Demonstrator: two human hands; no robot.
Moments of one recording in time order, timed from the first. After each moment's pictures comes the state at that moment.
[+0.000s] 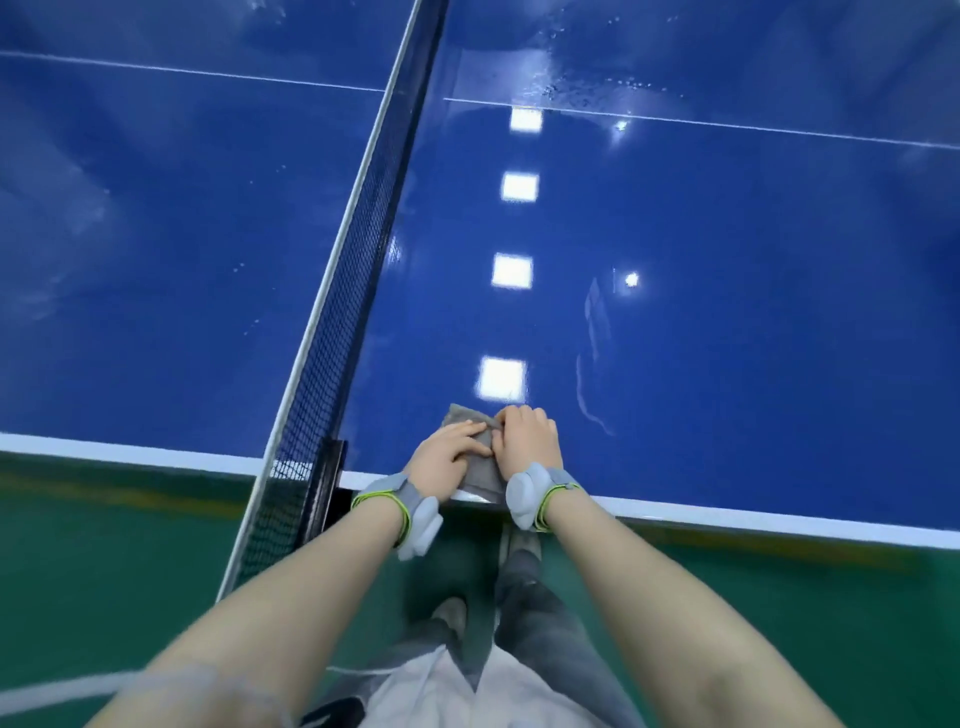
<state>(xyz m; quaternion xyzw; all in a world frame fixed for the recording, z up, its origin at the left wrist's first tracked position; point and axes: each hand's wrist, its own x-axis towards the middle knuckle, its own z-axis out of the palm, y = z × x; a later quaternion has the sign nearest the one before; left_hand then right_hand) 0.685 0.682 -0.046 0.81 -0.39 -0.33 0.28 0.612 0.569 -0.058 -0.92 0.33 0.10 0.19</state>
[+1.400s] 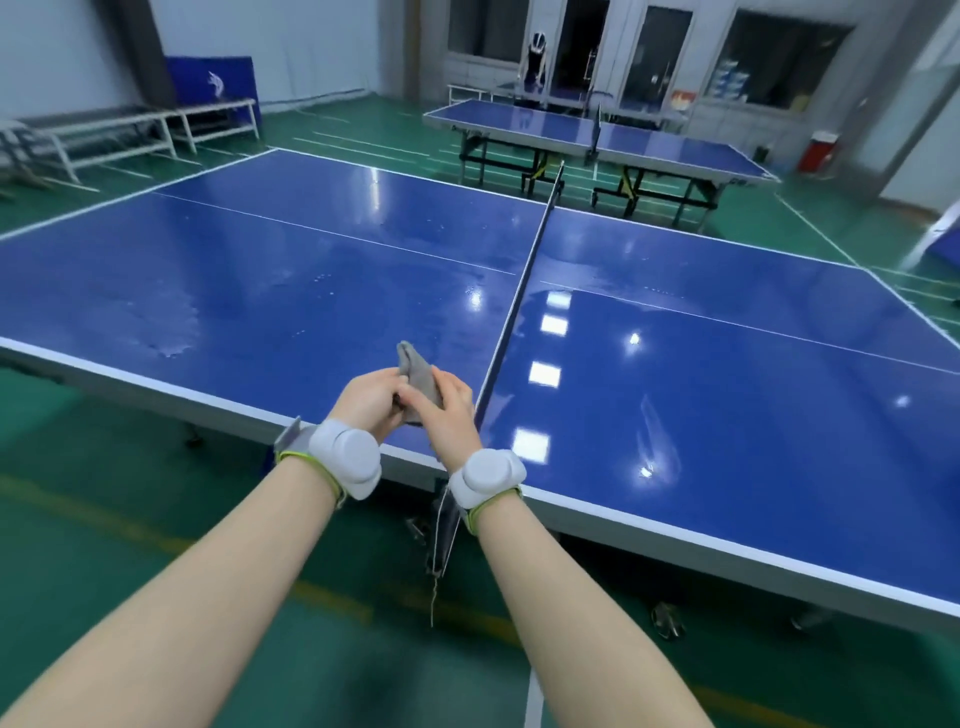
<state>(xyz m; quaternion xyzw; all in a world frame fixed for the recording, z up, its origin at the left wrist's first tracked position) 0.684 0.945 0.157 0.65 -0.07 -0.27 0.71 0.627 0.866 0.133 -0.73 0.21 -0.11 0.65</state>
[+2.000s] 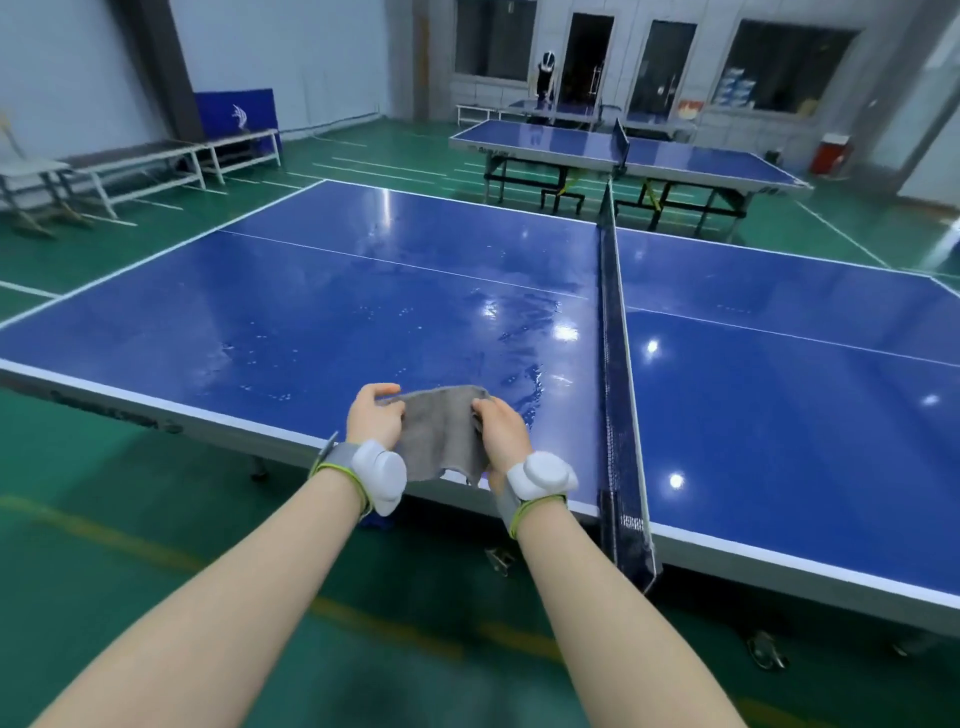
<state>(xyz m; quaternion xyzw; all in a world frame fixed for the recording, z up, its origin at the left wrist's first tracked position) 0.857 1.110 0.143 0.80 -0.02 -0.12 0.58 0.786 0.998 0.131 -0.62 0.31 -0.15 0.71</state>
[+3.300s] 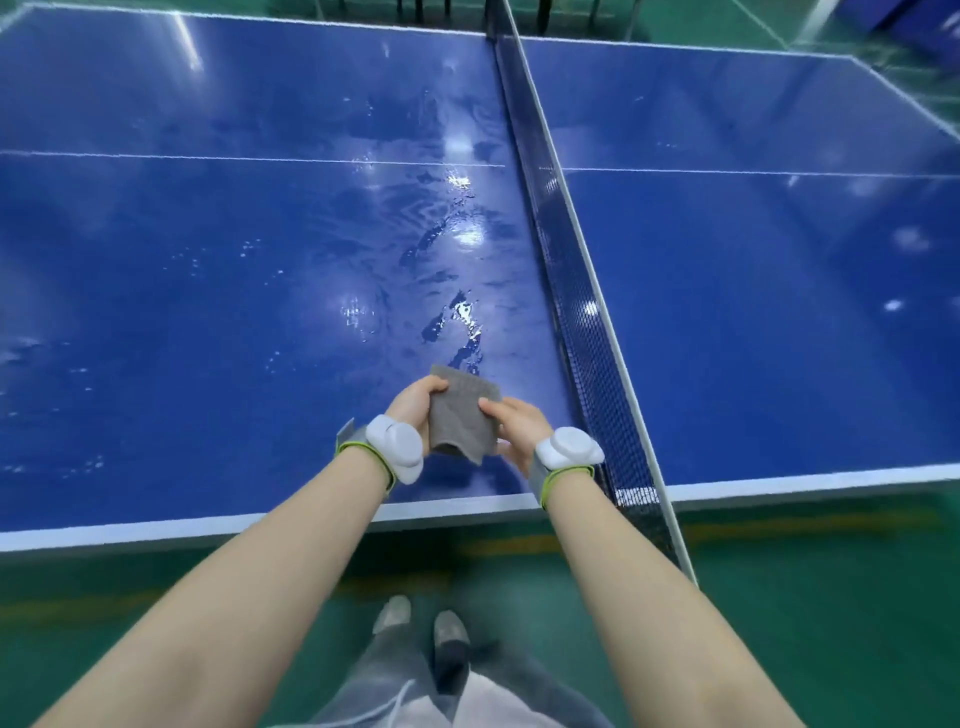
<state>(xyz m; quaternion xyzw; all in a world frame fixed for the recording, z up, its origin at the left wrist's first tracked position) 0.969 0.913 0.042 0.62 0.04 -0.55 0.56 0.872 0.827 0.003 -0.48 0.47 -0.09 0.74</state>
